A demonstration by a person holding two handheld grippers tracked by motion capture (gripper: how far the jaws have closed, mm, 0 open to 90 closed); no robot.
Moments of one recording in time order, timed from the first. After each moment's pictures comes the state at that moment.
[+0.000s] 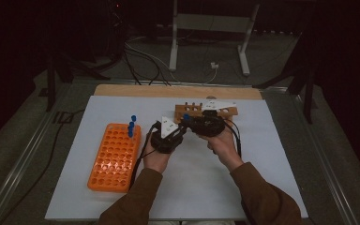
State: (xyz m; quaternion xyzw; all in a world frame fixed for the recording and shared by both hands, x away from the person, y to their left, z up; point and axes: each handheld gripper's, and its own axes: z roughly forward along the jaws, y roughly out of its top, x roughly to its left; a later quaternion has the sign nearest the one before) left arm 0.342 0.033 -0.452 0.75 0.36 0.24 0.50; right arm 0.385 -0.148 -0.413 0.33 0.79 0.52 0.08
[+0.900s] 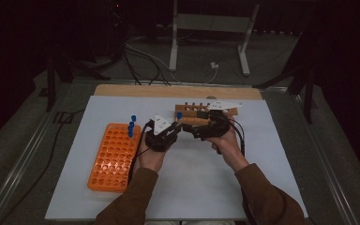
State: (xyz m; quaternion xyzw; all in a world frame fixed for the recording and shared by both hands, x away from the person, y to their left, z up) left arm 0.346 0.052 -0.451 0.74 0.39 0.23 0.50; right arm 0.385 -0.162 -0.414 0.34 0.78 0.52 0.09
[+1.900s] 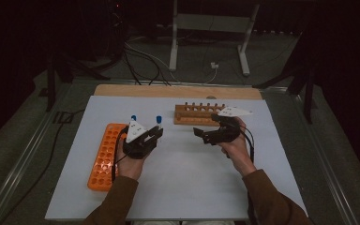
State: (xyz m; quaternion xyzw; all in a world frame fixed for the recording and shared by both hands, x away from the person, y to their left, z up) left arm 0.317 0.112 -0.447 0.72 0.40 0.23 0.52; right arm 0.376 -0.194 -0.430 0.36 0.77 0.51 0.14
